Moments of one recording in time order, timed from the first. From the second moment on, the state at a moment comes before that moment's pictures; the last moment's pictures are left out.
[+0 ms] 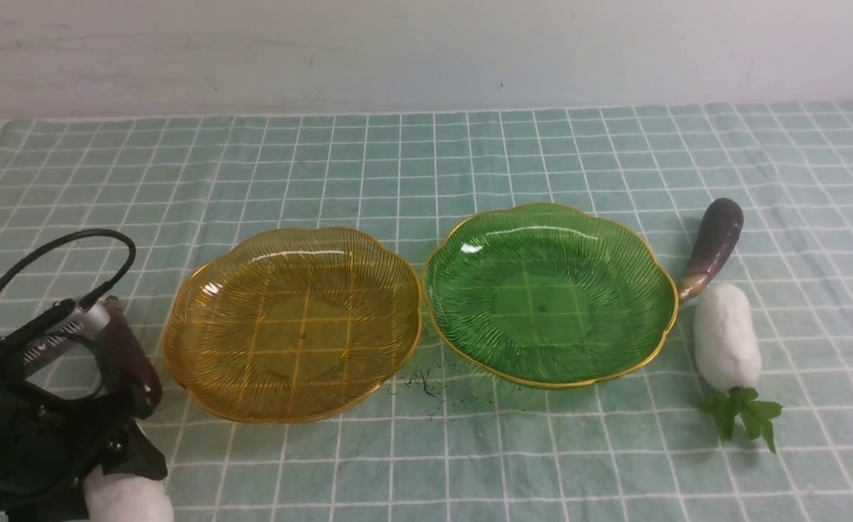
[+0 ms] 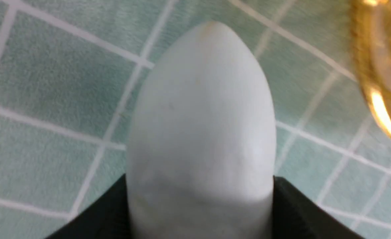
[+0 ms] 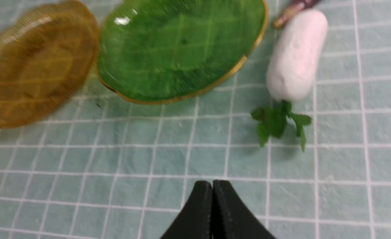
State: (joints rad) right arm 0.04 0.73 -0.72 0.35 1.00 -0.05; left arm 0.22 1.43 -0.66 -0.51 0.75 0.10
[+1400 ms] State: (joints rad) right arm 0.04 1.74 -1.00 0.26 0.65 -0.04; left arm 0.00 1.79 -1.24 -0.63 0.78 0.48
